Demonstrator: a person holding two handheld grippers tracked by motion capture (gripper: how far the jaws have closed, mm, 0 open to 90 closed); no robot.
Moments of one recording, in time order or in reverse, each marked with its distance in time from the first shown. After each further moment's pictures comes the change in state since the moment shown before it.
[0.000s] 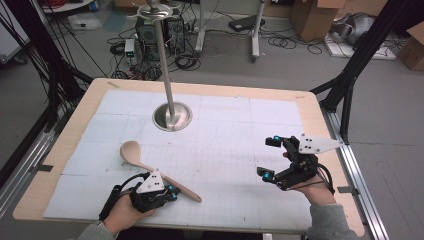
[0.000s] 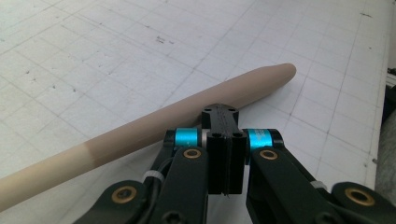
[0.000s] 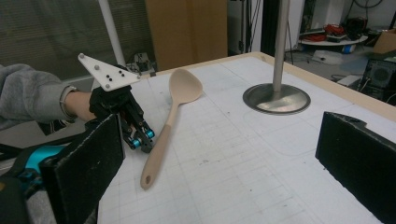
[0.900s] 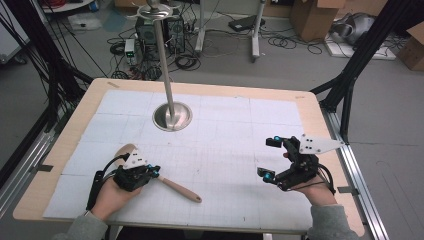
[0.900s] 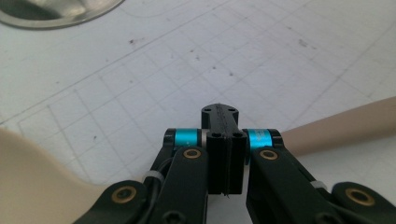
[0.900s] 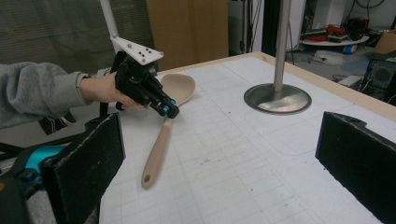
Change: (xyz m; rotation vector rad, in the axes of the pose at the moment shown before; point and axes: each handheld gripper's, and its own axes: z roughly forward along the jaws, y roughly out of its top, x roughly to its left) left arm 0.056 0.003 -0.026 0.035 0.266 -0.161; right arm 0.001 0.000 -0.001 0.006 0.006 0.005
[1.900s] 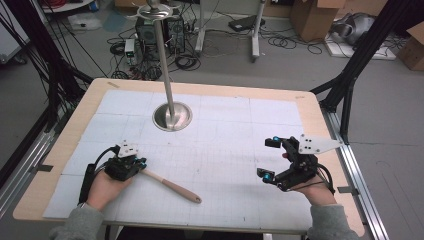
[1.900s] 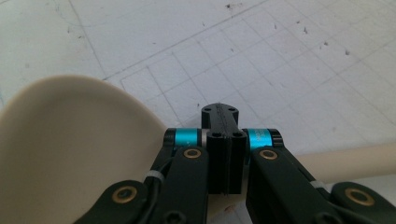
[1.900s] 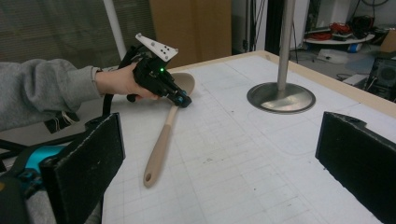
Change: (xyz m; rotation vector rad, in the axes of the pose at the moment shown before) left arm 0.035 -0.006 0.003 0.092 0.160 -0.061; right arm 0.000 -0.001 0.001 0.001 0.014 0.004
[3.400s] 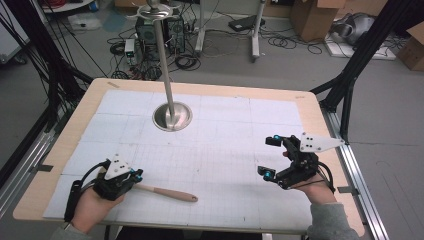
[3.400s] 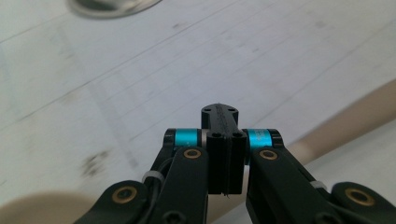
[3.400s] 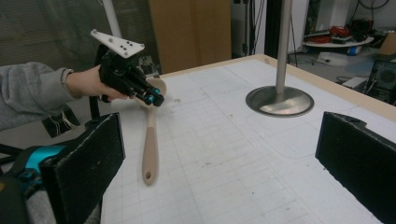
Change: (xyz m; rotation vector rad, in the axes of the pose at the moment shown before) left arm -0.042 -0.010 -0.055 -0.111 -0.087 0.092; right arm -0.004 0.001 0.000 -0.019 -0.001 0.004
